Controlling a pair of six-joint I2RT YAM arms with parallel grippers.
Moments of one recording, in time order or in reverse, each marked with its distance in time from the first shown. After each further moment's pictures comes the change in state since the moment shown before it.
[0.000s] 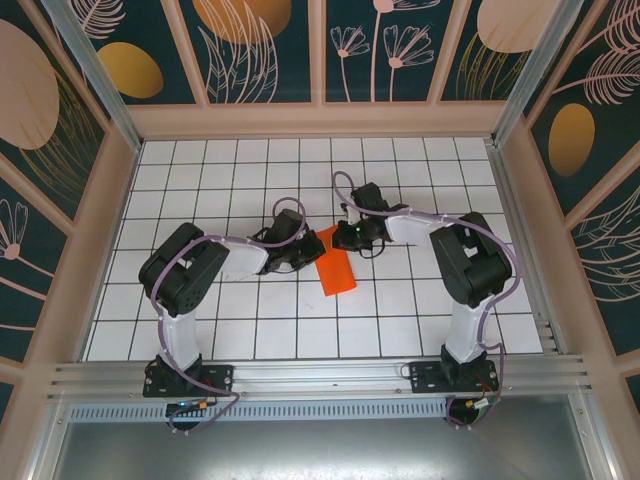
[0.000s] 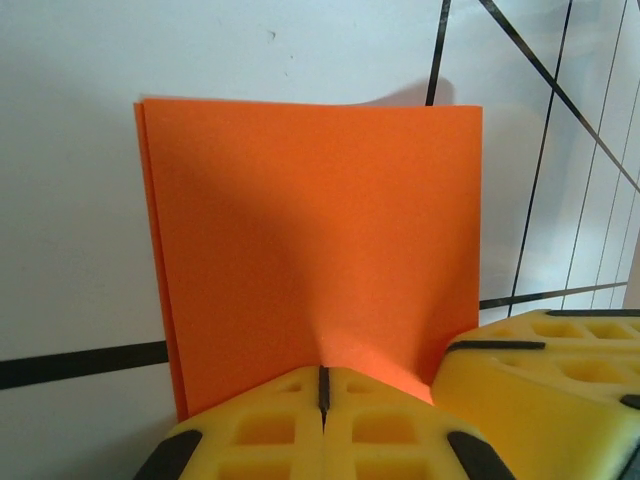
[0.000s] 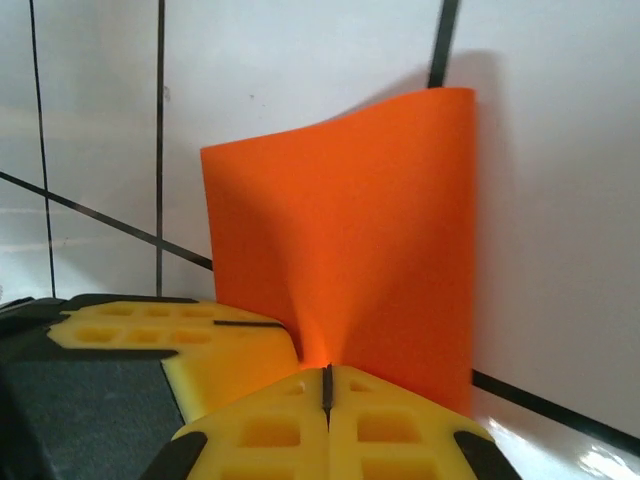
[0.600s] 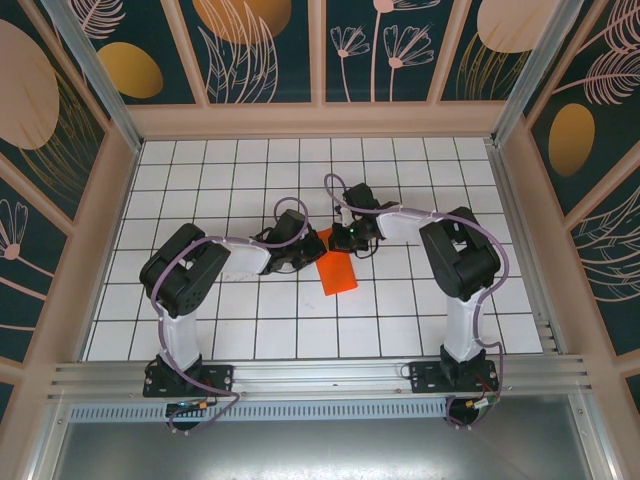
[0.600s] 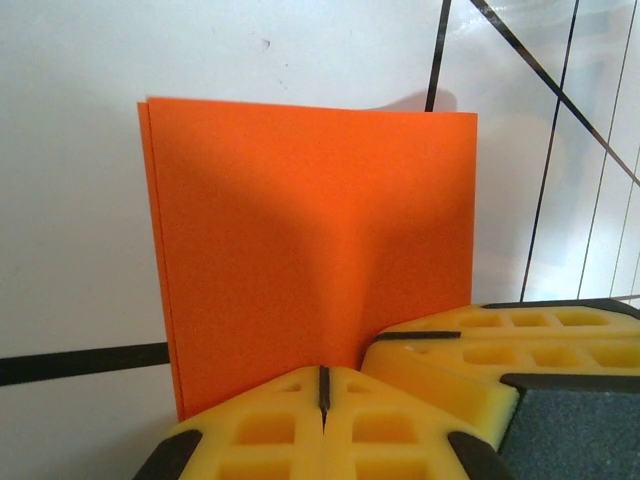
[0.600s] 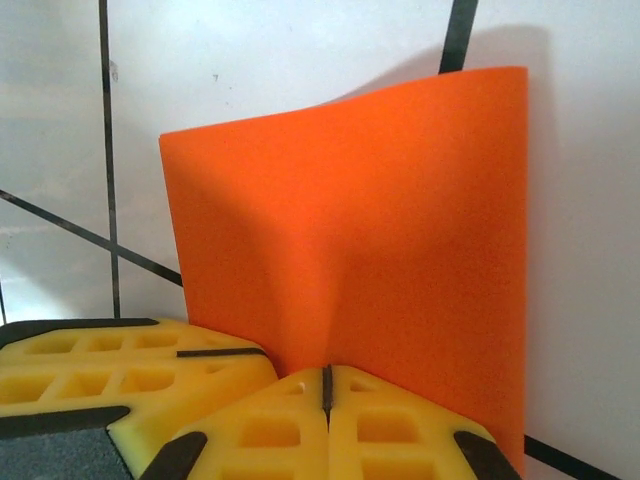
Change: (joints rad) left arm -0.018 -0.002 0.006 -0.018 -0.054 -0.002; right arm 0.016 0.073 0.060 -0.058 0.024 -0.035
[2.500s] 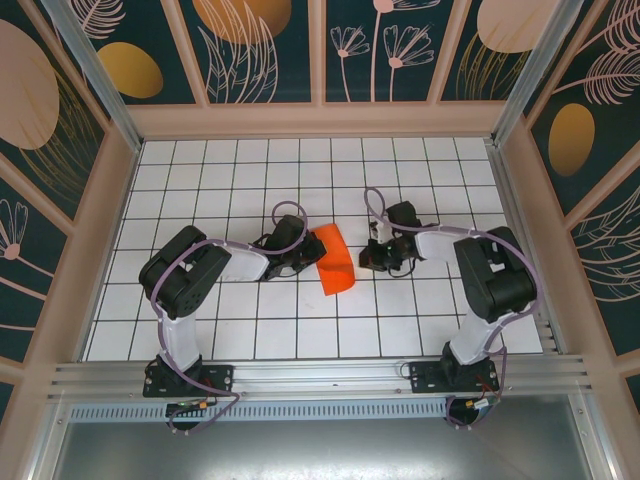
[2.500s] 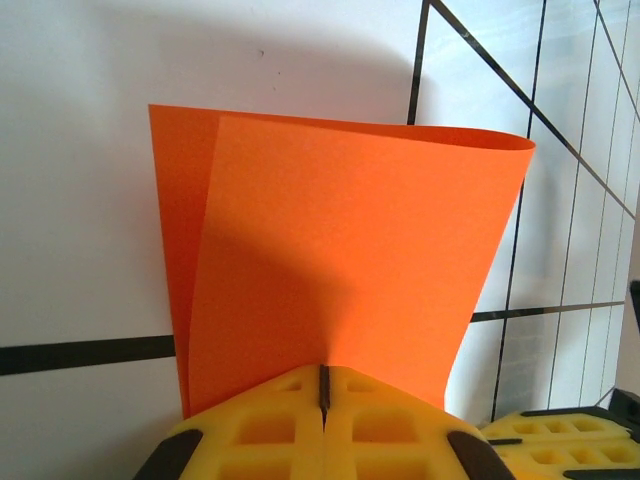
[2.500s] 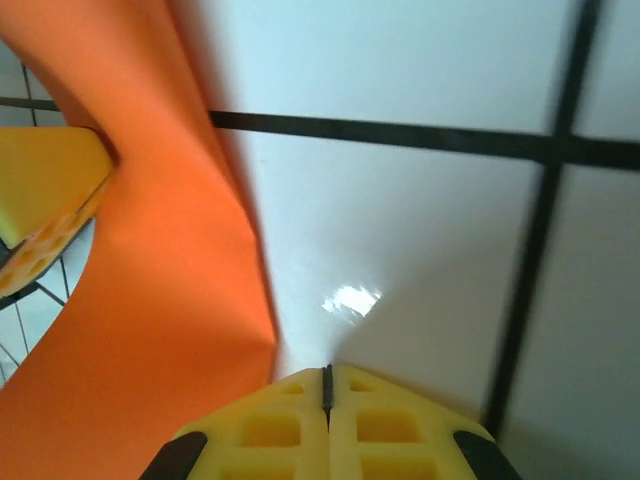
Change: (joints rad) left arm -0.009 -0.010 -0.072 0.124 -0.034 -0.010; right arm -0.186 -0.258 -0.368 0.070 -0.144 -0.053
